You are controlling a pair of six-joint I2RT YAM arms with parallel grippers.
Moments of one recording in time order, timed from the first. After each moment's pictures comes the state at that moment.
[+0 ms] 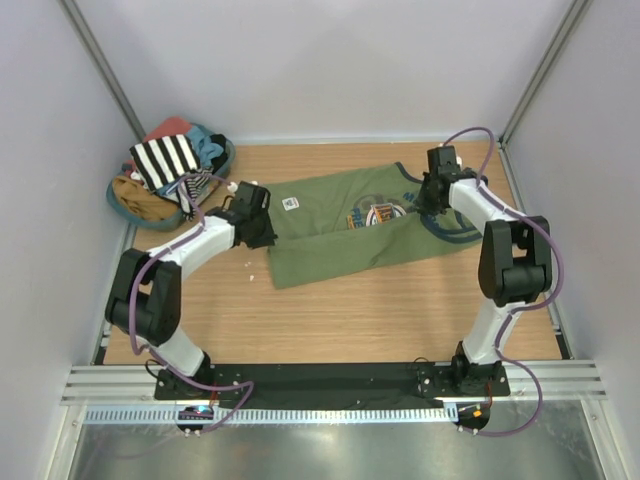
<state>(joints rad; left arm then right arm) -0.38 1.65 1.06 -0.40 -0.04 -0.61 0.11 1.86 1.35 -0.50 0.11 0.41</state>
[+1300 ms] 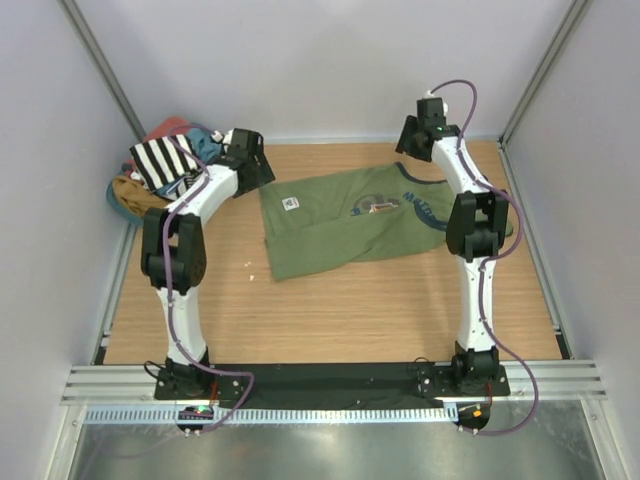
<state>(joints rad) -0.25 1.99 1.65 -0.50 -0.24 -0.60 0.11 2.38 2.22 -0.59 0.09 0.38</state>
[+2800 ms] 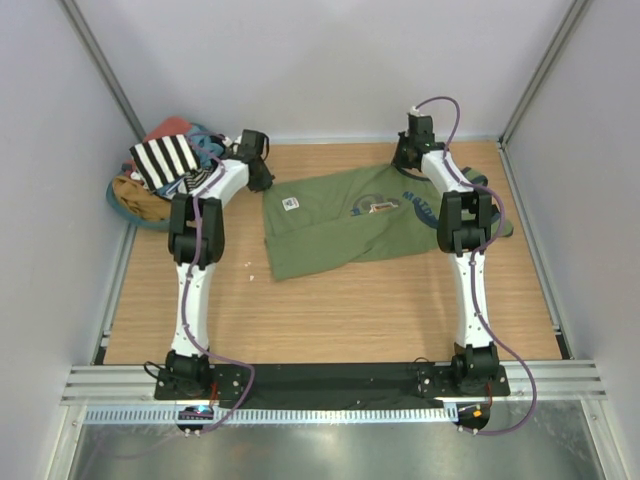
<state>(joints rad) -0.21 2.40 2.00 -0.53 -0.15 -0.66 0.11 2.61 2.29 -0.40 -0.04 0.30</state>
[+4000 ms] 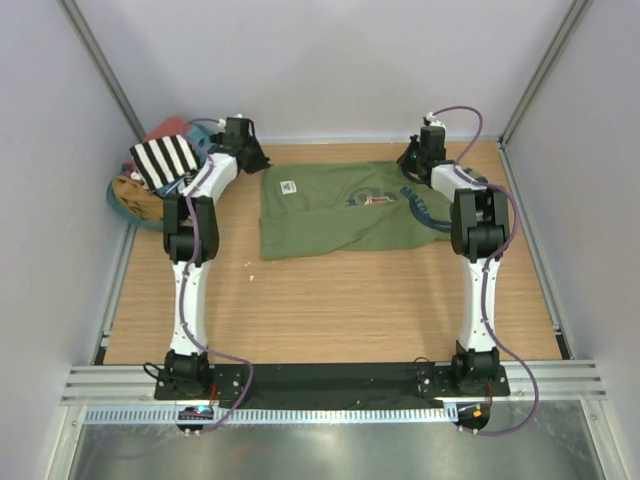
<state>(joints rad) -0.15 2.46 2.12 -0.40 0.08 -0.59 0.08 2.39 1.83 0.02 -0.06 0.42</state>
